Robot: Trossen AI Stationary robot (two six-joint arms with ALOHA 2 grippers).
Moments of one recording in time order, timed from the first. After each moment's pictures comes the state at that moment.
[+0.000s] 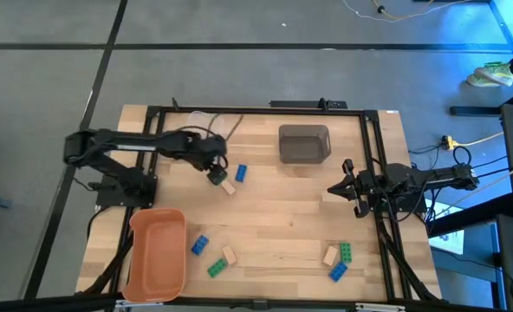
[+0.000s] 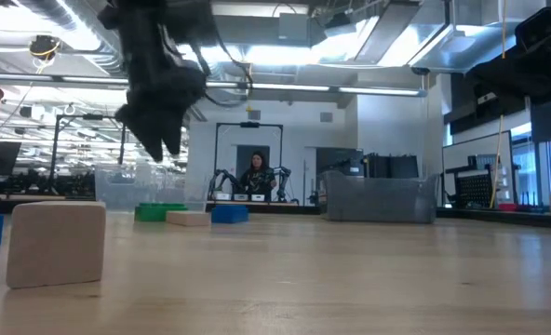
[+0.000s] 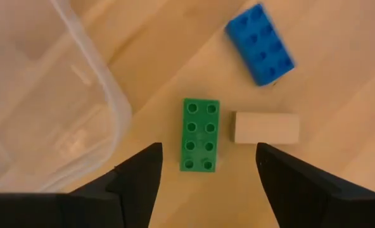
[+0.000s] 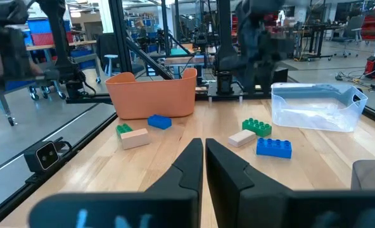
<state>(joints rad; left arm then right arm) 0.20 1.40 0.95 -0.75 -0.10 -0.60 0.16 0.03 0.01 0.02 0.00 0.07</state>
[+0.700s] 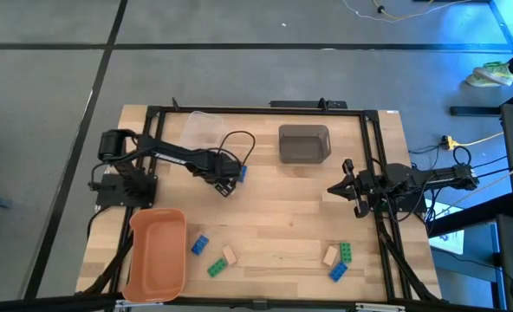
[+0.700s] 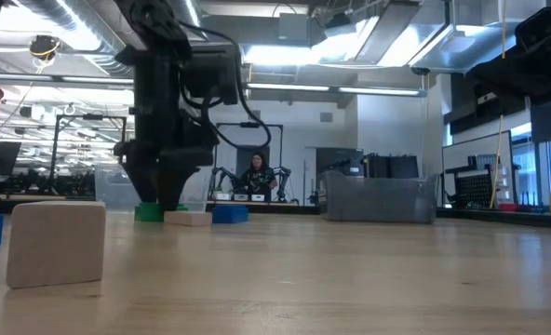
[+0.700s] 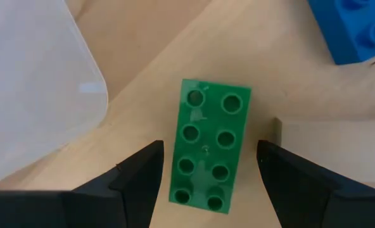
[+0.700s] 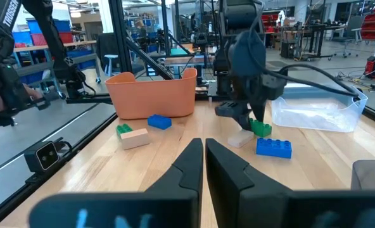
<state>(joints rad) 0.09 1.71 0.96 -0.69 -0.25 -0.77 0.16 0.03 0.01 0.02 0.00 0.07</state>
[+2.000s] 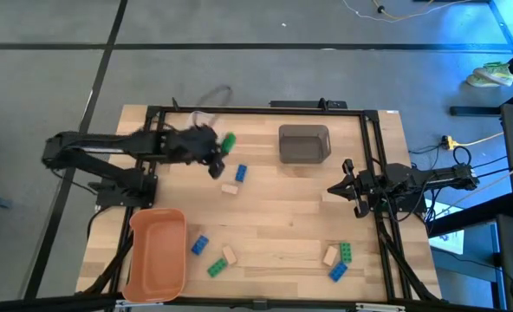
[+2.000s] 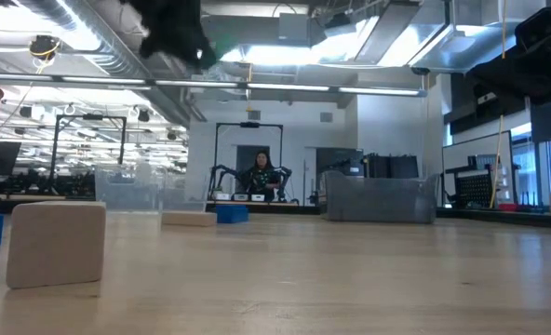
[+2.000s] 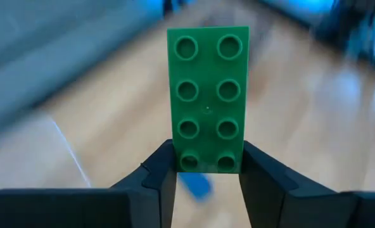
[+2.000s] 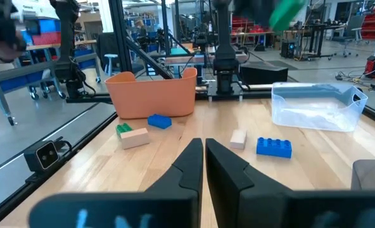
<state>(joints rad) 0.06 1.10 1.02 -0.50 -0.40 -0.46 0.16 0.03 0.01 0.02 0.00 0.07</state>
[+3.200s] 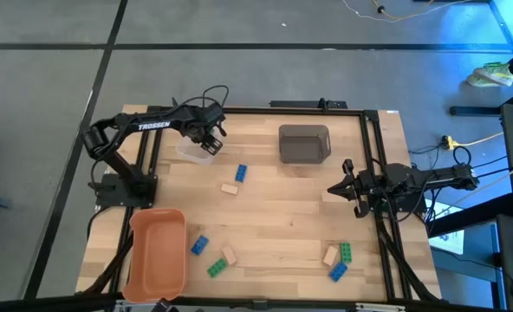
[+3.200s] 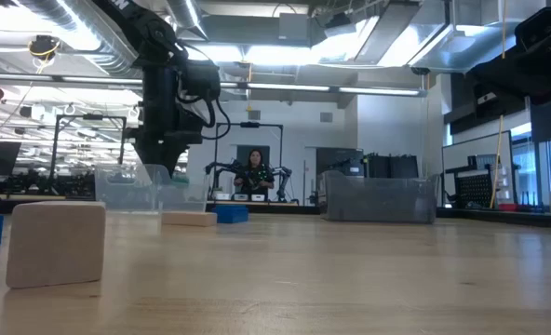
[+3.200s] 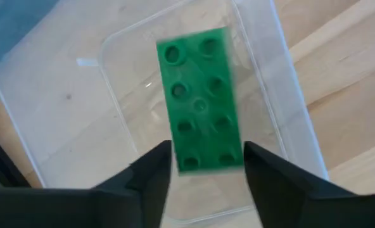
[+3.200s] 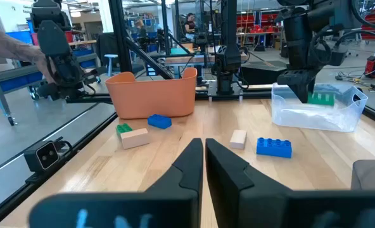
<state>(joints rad) 0.61 1.57 1.02 -0.77 -0.22 -0.30 0.16 0.03 0.01 0.02 0.00 0.07</state>
